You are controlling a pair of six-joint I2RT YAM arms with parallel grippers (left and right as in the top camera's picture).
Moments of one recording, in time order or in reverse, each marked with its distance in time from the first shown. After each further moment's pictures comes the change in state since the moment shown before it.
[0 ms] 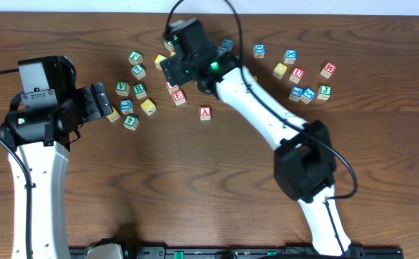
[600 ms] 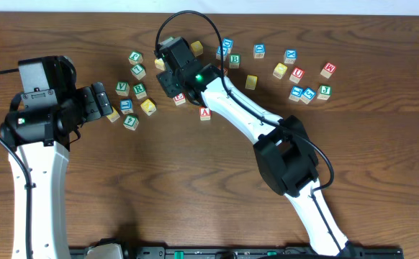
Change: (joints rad) left arm 0.000 0.000 0.000 0.000 0.000 0.000; right arm 0.037 0.121 0.001 0.061 0.022 0.010
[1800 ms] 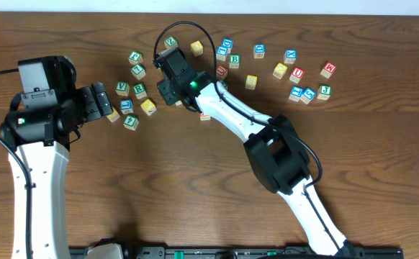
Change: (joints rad) left arm 0.000 0.000 0.000 0.000 0.000 0.000; right arm 0.019 0.070 0.000 0.020 0.003 0.038
